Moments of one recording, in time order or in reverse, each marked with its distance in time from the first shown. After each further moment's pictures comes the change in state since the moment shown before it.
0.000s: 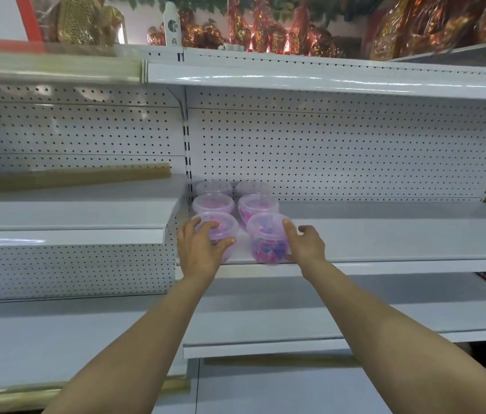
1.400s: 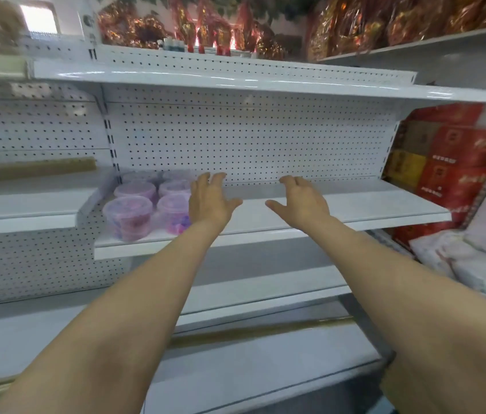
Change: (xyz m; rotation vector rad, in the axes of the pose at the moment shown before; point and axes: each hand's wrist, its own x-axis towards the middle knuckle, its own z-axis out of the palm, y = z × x) left_hand -0.070 0.226 0.035 0.004 -0.228 0.137; right_hand -0.048 -0.022 -0.236 -0.920 0.121 -0.552
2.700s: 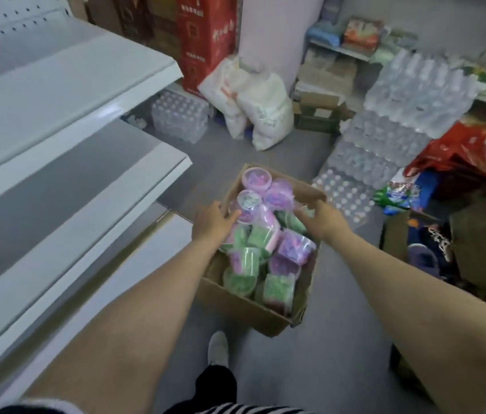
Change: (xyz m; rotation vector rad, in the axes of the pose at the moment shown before) left_hand -0.204 0.335 0.579 -0.068 -1.101 0.205; right_hand -0.269 0.634 0.012 0.104 -0.306 1.279
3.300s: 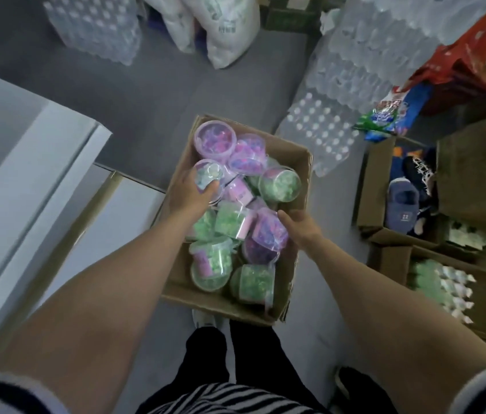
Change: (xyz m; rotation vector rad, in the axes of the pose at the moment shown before) left_hand 0.171 0.004 0.116 -0.067 -0.182 -0.001; right_hand 0.136 0.143 0.138 0.481 -0.230 0.518
